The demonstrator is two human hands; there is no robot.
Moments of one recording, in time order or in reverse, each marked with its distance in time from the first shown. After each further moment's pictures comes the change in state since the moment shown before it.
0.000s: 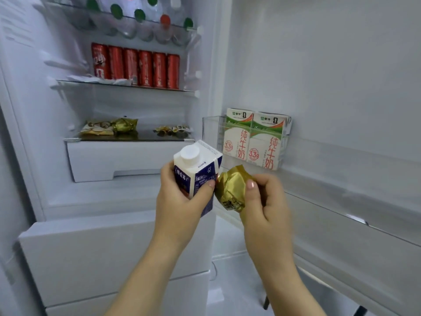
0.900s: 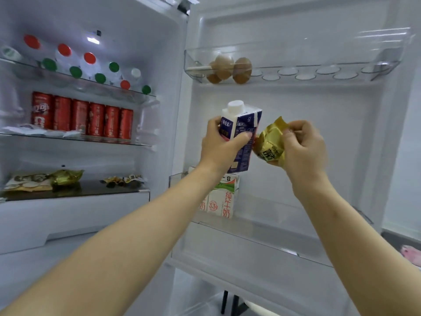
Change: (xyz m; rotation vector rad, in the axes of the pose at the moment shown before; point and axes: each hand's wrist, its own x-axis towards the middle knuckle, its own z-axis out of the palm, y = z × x) left_hand 0.105 0.135 0.098 -0.309 -0.399 0.151; right_hand 0.132 -0.115 -0.078 -0.255 0.406 -0.119
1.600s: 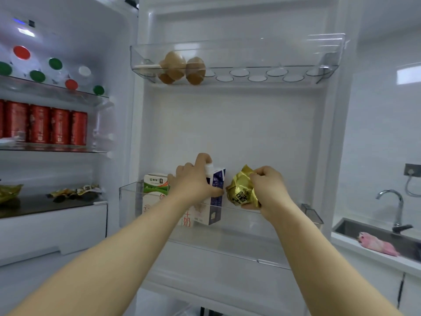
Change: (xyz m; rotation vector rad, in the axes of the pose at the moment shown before) left_hand 0.012 -0.068 0.038 1.028 -0.275 -0.046; right_hand 0.011 0.072 -0.031 -0.072 -0.141 0.587
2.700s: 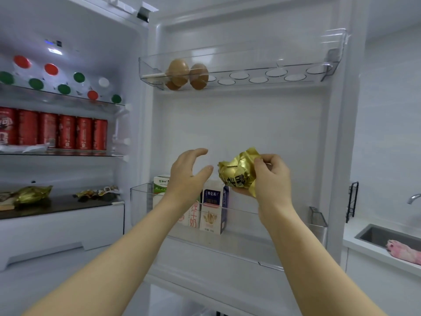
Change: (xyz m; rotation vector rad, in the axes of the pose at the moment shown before) left_hand -0.036 0.000 -0.026 -0.600 0.259 0.123; right_hand -0.028 -0.015 0.005 0.375 -0.013 -0.265
